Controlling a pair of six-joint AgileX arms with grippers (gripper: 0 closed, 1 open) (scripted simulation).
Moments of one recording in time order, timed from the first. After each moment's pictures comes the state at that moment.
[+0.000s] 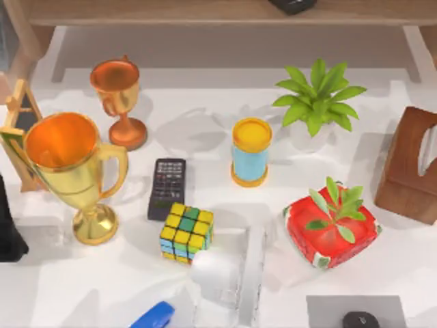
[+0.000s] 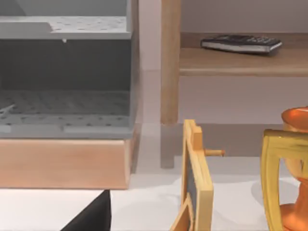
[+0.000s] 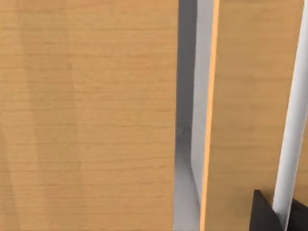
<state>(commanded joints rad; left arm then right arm) 0.00 0.00 0.00 0.00 0.00 0.00 -0.55 2.17 0.83 1.33 -0.51 1.58</state>
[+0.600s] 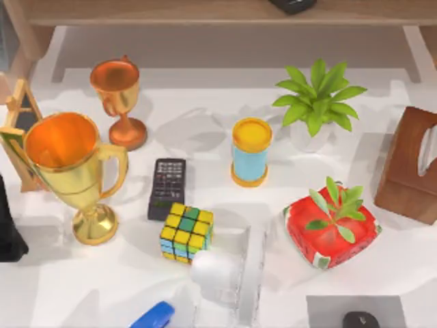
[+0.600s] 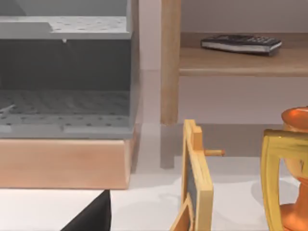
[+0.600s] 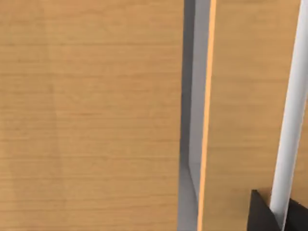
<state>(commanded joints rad) 0.00 0.00 0.00 0.00 0.00 0.00 -0.50 2.23 0.97 1.24 -0.46 1.57</state>
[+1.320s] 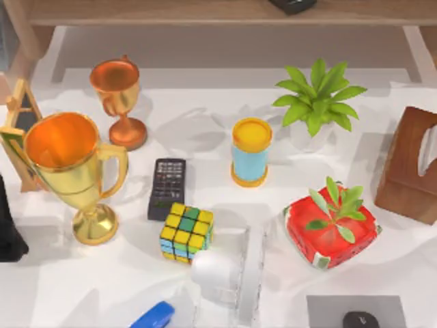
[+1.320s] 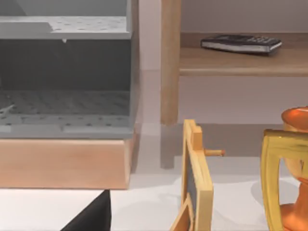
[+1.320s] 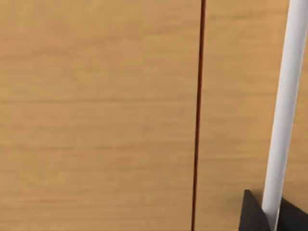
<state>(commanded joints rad) 0.00 0.00 0.00 0.00 0.00 0.00 -0.44 2.36 1.25 1.09 -0.39 1.57</state>
